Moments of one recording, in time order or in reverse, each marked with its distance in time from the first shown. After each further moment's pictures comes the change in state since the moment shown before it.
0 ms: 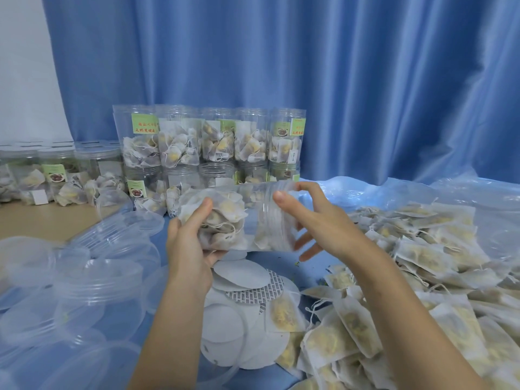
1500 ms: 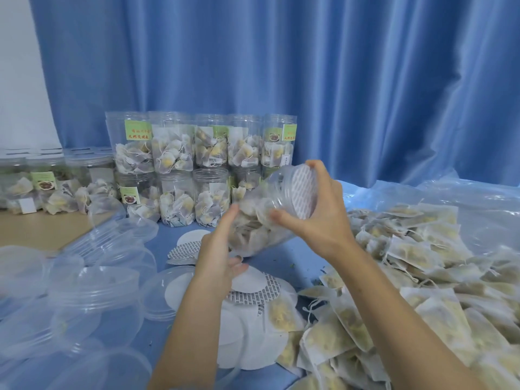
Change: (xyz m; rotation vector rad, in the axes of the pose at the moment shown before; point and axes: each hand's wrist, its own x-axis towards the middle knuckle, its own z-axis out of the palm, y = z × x) left_hand -0.018 -0.011 0.025 0.273 -0.121 -0.229; right_hand 0.003 0.003 0.008 -0.245 0.434 -0.312
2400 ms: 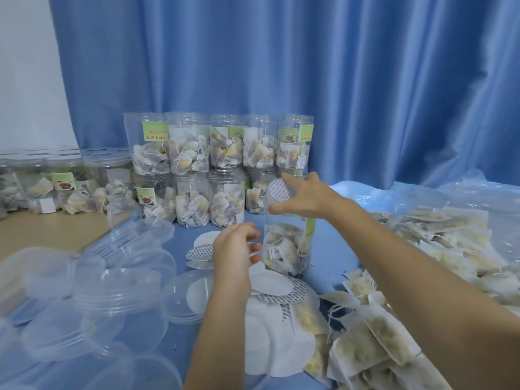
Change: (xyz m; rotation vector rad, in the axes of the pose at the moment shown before) left_hand 0.000 0.008 -0.002 -0.055 0.115 0.173; right_hand 0.082 0.004 0.040 -0.612 -0.528 0.223
